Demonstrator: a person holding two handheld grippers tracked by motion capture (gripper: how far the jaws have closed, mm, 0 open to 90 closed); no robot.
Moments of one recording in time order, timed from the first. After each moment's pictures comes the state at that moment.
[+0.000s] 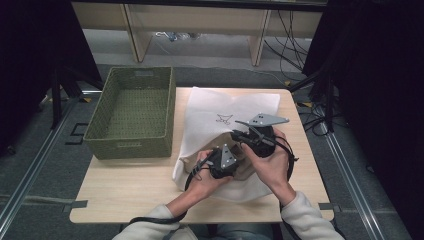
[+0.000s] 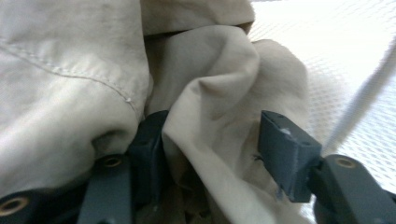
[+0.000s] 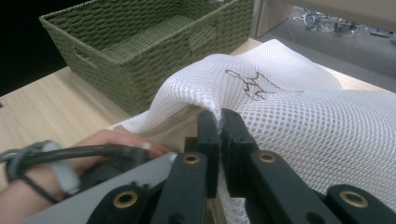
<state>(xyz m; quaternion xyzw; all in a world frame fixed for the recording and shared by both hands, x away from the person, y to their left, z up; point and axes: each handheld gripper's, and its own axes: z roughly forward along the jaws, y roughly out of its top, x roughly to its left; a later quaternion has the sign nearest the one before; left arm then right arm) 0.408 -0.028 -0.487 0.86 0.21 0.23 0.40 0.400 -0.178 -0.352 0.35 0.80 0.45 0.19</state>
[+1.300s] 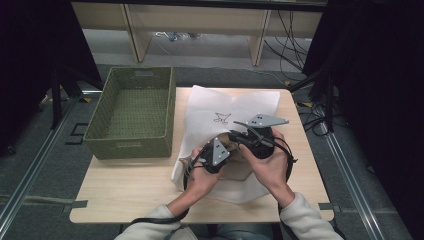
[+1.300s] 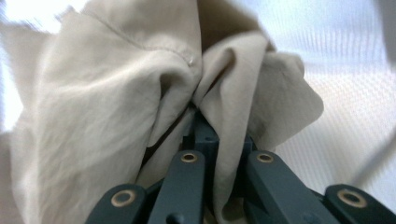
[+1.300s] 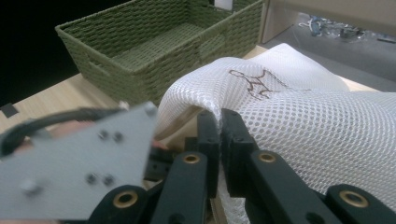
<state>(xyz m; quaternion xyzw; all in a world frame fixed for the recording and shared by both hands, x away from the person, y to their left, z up) 0.402 -0.015 -0.462 0.79 0.26 0.29 0.48 0.394 -0.173 -0.348 0.34 0.79 0.47 0.19</state>
